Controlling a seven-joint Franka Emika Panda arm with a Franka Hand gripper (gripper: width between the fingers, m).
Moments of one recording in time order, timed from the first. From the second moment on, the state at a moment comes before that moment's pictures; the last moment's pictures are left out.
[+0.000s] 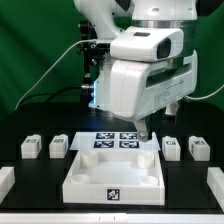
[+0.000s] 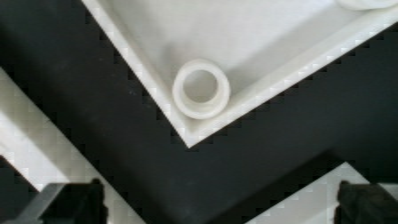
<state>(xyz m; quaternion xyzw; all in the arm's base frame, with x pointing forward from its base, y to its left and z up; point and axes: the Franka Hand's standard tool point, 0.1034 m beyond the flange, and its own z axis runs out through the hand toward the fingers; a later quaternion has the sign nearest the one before) 0.561 0.048 0.112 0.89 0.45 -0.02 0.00</state>
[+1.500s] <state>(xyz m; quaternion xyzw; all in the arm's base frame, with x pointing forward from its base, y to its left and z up) 0.429 -0.019 0.060 0.69 0.72 -0.04 -0.03</state>
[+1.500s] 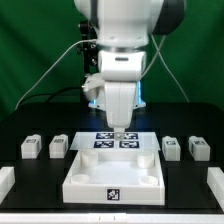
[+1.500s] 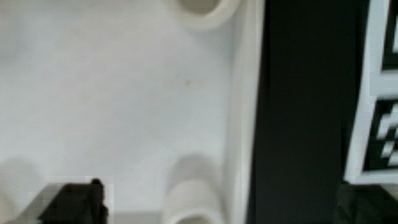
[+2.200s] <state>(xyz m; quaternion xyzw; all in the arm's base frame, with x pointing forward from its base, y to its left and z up) 0.419 -0.008 0.010 0.73 0.69 -0.05 -0.05</state>
